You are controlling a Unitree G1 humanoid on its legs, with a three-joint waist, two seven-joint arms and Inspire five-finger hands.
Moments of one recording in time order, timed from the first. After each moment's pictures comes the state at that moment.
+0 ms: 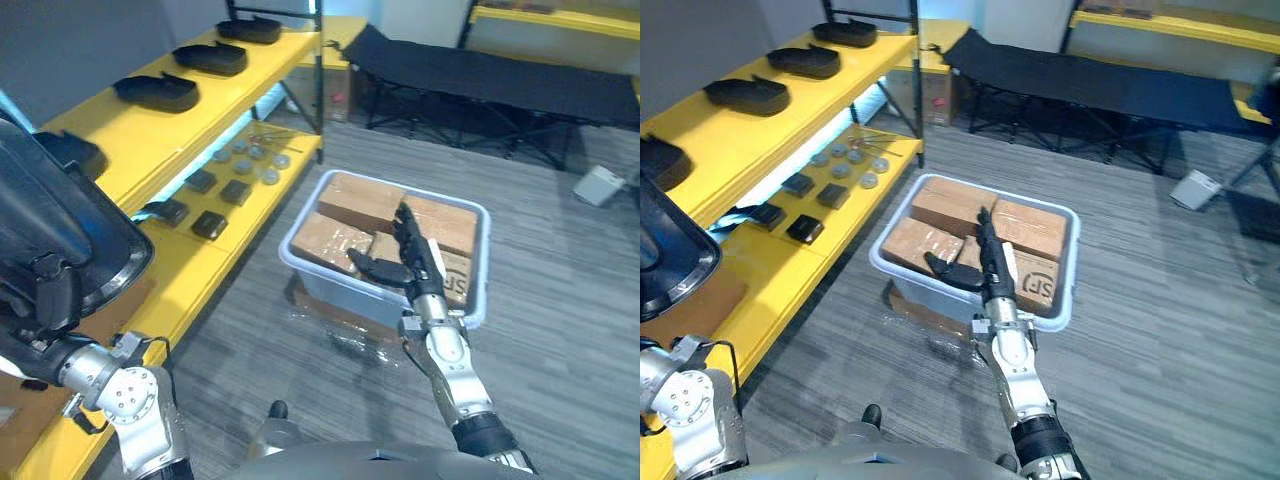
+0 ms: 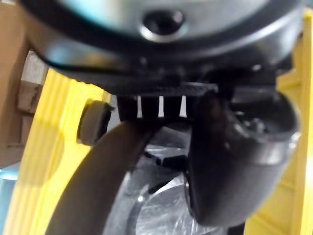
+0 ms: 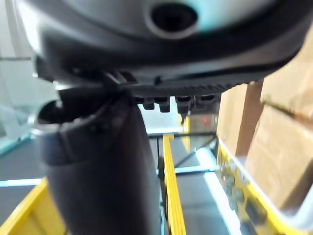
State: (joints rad) left arm 0.23 -0.06 0.50 -0.21 -0.14 -0.42 0.61; right arm -0.05 -0.08 0.19 0.26 0.10 -0.28 -0.07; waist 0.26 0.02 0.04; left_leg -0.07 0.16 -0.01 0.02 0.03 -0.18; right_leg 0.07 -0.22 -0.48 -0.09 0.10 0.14
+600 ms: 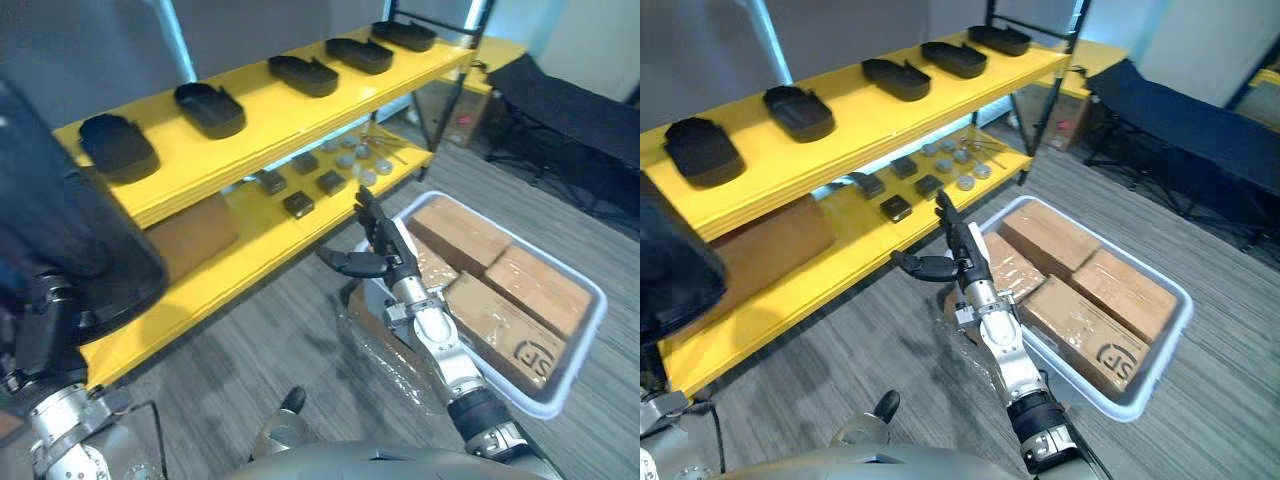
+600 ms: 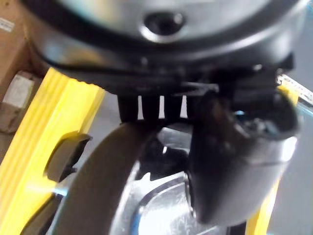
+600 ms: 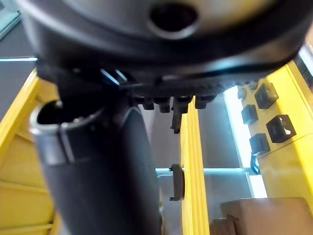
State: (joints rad) left arm 0.48 -0.09 0.47 -0.35 -0.61 -0.50 -0.07; right arm -0.13 -0.14 0.26 0.27 0.13 -0.30 -0.05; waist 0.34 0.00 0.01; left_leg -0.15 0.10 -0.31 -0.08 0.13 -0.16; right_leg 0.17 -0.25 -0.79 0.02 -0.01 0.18
